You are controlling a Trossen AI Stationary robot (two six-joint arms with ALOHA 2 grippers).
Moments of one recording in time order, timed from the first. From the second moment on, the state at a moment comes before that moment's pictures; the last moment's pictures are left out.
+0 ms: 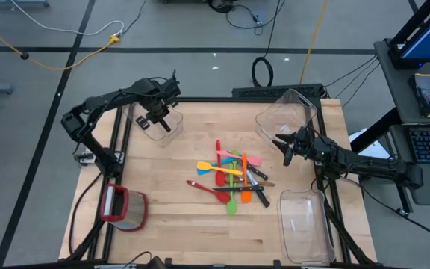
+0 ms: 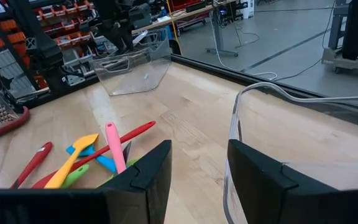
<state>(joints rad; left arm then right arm) 0.73 1.62 1.24 -1.16 -0.13 -1.60 -0.27 0.27 0.02 0.07 0.21 0.28</state>
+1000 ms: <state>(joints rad) 0.74 1.74 1.21 -1.15 -0.09 -1.54 -0.27 0.27 0.02 0.07 0.21 0.28</state>
